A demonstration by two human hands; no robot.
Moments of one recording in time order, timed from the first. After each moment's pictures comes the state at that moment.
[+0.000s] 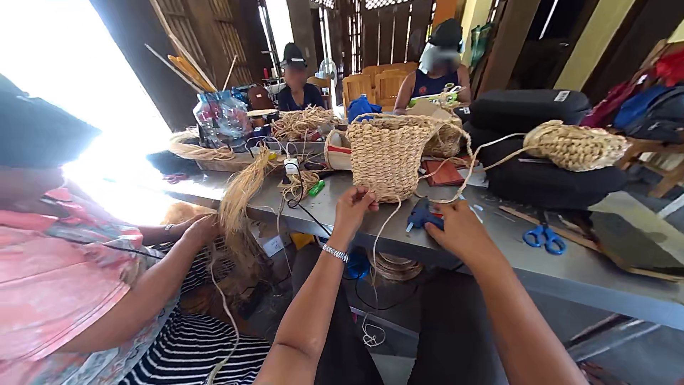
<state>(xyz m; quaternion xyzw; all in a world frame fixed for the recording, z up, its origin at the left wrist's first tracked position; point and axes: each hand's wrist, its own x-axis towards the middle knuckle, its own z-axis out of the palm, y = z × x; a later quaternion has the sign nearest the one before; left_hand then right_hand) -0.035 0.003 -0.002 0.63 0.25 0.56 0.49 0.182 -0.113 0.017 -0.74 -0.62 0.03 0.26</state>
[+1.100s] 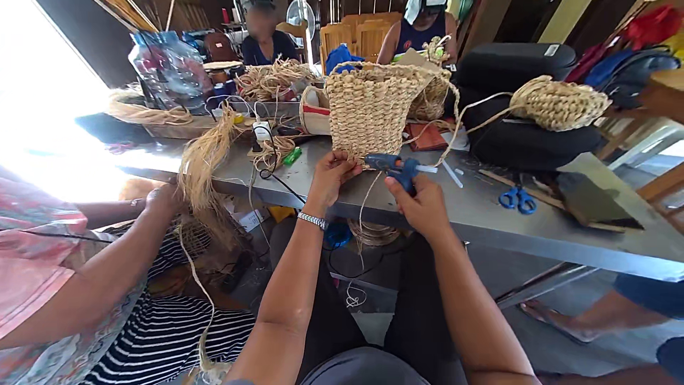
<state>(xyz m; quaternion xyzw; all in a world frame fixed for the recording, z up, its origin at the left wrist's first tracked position) -0.035 0.011 0.003 0.54 0.21 0.54 0.62 0.137 -0.125 -0.001 -0.53 -0.64 0.08 0.54</state>
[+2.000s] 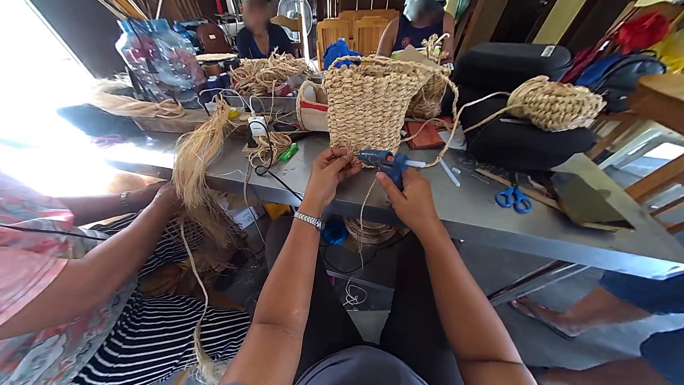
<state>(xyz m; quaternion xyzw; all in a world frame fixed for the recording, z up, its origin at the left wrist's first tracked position) -0.038 0.007 0.004 0.53 0.18 0.54 0.62 0.131 -0.110 -0.004 -0.54 -0.67 -0.02 0.51</state>
